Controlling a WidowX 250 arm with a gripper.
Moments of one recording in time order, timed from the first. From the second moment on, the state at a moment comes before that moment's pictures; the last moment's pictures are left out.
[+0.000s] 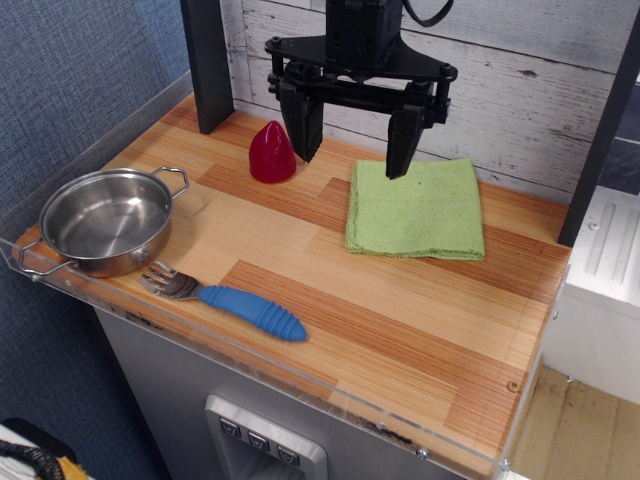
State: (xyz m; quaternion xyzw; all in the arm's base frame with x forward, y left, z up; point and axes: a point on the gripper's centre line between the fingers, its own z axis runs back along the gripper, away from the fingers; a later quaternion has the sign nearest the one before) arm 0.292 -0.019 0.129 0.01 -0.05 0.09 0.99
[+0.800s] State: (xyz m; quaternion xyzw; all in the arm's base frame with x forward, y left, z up) arm 0.308 0.019 0.106 0.02 -0.04 0.11 0.99
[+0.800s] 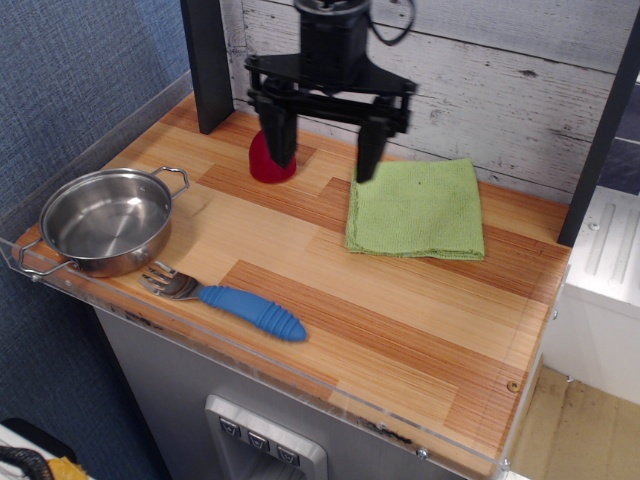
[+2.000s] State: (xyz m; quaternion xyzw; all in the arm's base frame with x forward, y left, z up) arm 0.376 0.115 0.065 0.03 -0.09 0.14 0.99
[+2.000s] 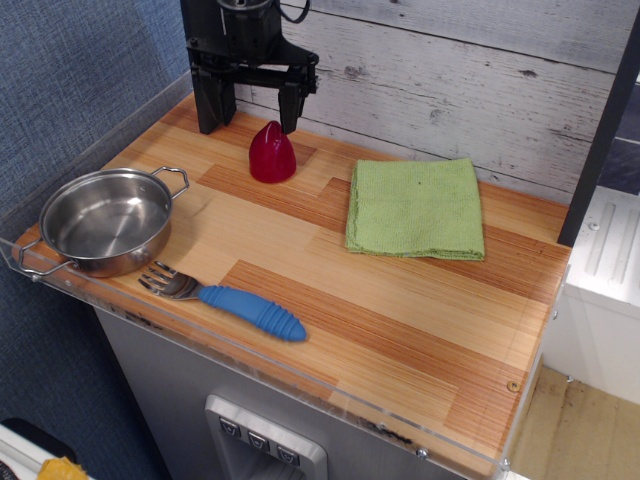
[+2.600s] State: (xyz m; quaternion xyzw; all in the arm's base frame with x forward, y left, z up) arm 0.382 0.117 0.032 0.04 -0.06 0.15 0.99
